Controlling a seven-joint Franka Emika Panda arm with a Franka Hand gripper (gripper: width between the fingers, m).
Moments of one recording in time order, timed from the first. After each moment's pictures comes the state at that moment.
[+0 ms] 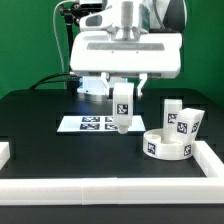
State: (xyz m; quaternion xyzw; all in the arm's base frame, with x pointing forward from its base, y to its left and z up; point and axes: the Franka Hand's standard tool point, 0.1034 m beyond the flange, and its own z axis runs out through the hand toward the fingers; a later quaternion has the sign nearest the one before) arm 0.507 0.008 0.102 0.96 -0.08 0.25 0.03
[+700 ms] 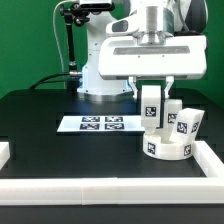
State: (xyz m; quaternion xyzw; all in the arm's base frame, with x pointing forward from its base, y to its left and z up) arm 0.498 0.060 0.100 0.96 -0.08 0.25 0.01
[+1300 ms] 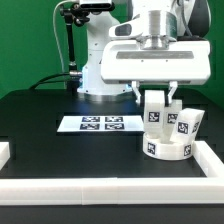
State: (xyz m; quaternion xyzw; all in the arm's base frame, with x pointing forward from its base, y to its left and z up) arm 0.512 0.067 0.094 0.97 -0.06 0.25 0.02
